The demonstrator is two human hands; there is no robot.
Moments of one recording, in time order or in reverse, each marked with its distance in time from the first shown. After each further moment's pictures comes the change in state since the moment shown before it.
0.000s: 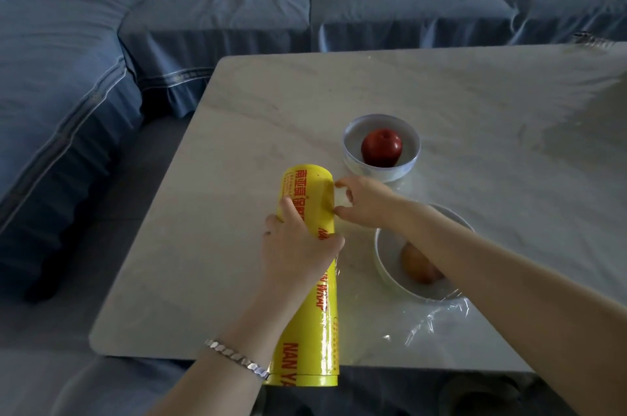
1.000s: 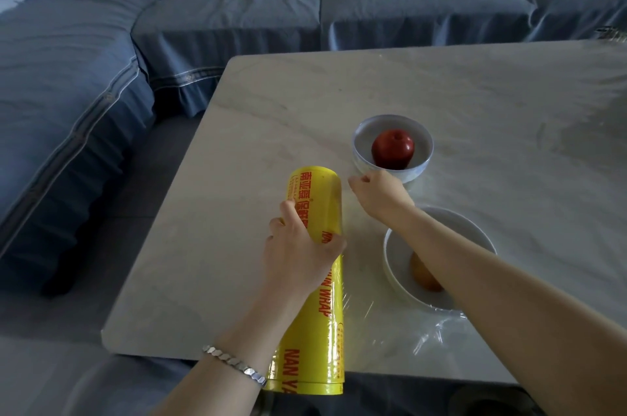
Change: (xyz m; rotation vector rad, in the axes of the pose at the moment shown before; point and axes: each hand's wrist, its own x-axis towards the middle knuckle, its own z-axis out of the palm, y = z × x) left_hand 0.003 -0.010 -0.006 -0.033 0.008 0.048; right_hand 0.029 0.010 0.014 0.370 0.270 0.294
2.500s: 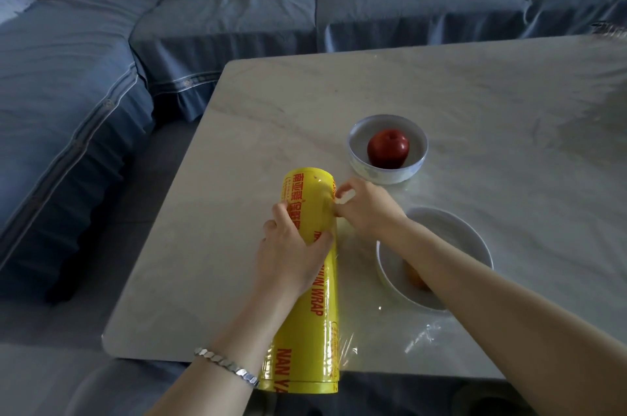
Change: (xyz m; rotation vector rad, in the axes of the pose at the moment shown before) left_hand -0.002 -0.001 -0.003 -0.026 -0.017 -0.025; right_hand -0.032 -0.007 -0.001 -0.038 -0.123 -0.125
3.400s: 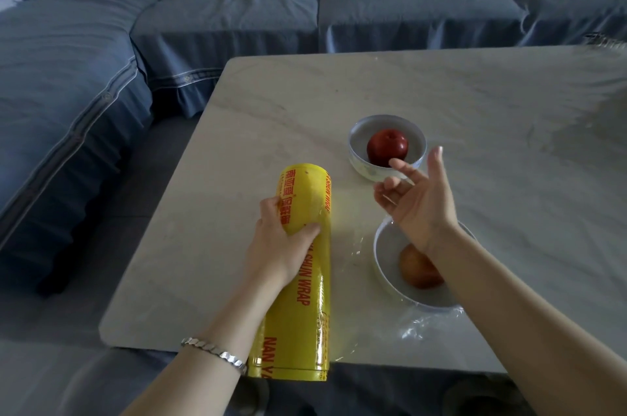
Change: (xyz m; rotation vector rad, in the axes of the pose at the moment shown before) left_hand 0.006 -0.015 -0.006 -0.245 -0.063 -0.095; right_hand -0.032 0.018 -0.037 1.513 0.068 0.132
